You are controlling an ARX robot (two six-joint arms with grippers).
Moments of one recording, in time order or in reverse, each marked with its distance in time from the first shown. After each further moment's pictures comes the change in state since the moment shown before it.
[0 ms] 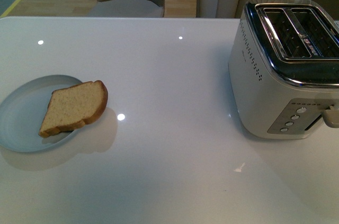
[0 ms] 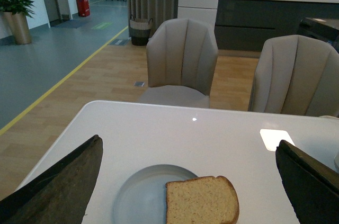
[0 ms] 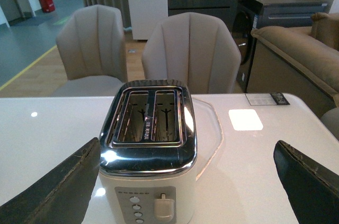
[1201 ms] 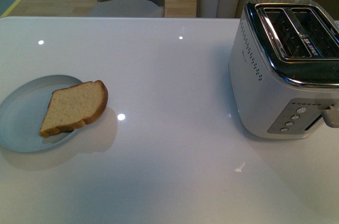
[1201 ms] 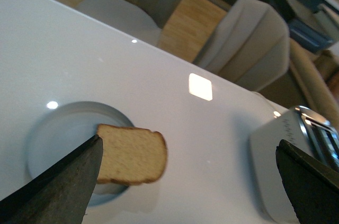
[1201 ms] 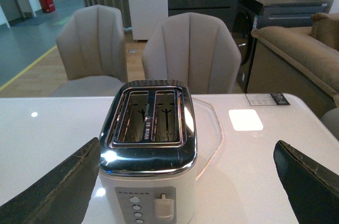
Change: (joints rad) left arm 0.275 0.966 0.305 0.303 0.422 -0.324; right arm 0.000 0.000 0.000 0.000 0.000 0.000
